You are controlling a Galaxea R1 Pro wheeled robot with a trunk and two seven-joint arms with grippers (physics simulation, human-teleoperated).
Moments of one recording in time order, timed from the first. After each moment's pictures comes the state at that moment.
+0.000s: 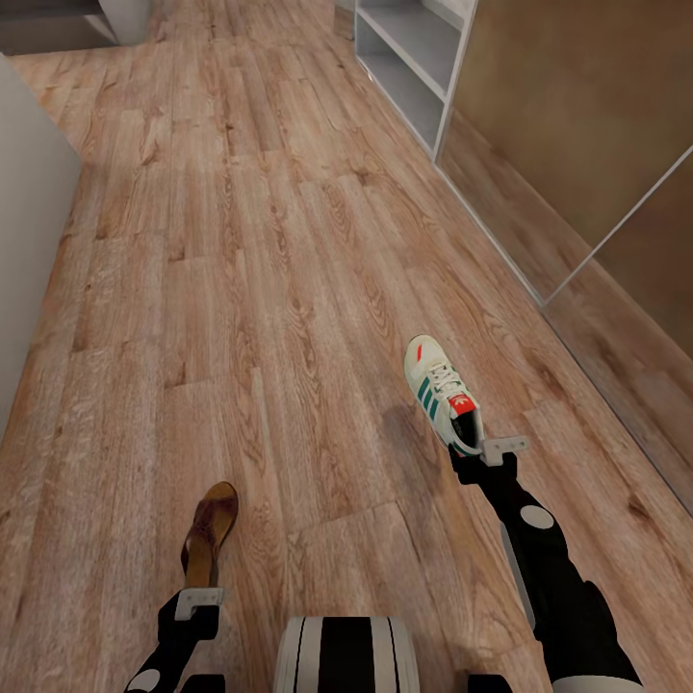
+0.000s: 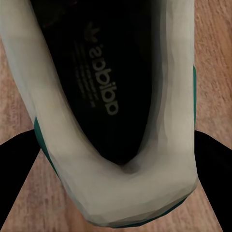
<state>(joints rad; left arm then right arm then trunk) -0.43 0.07 0.13 -0.27 -0.09 -0.43 -0.01 -0.42 0.03 -0.13 -1.34 0.24 0.25 0.16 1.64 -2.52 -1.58</state>
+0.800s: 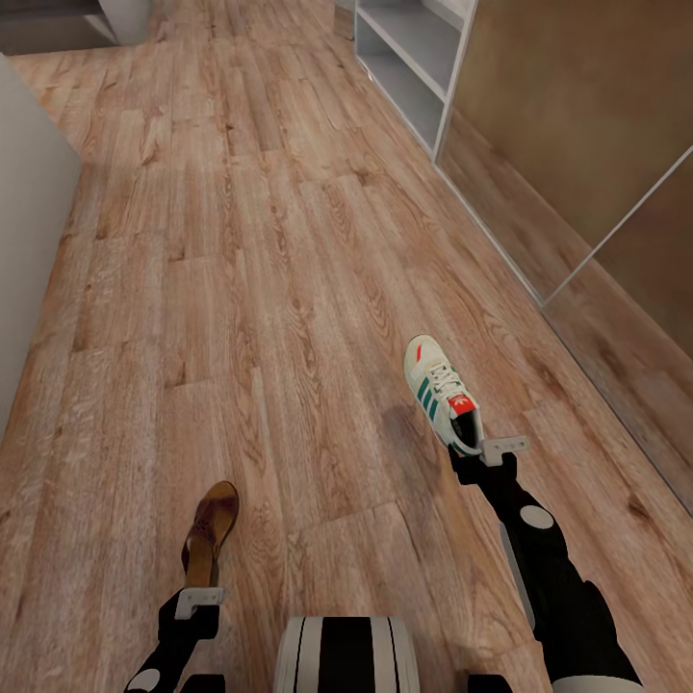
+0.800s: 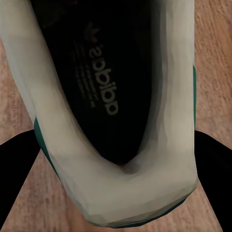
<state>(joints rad) -0.43 0.07 0.12 -0.27 -0.09 -0.44 -0.01 -0.42 0.03 -0.13 -1.34 0.24 0.25 0.16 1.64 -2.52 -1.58</state>
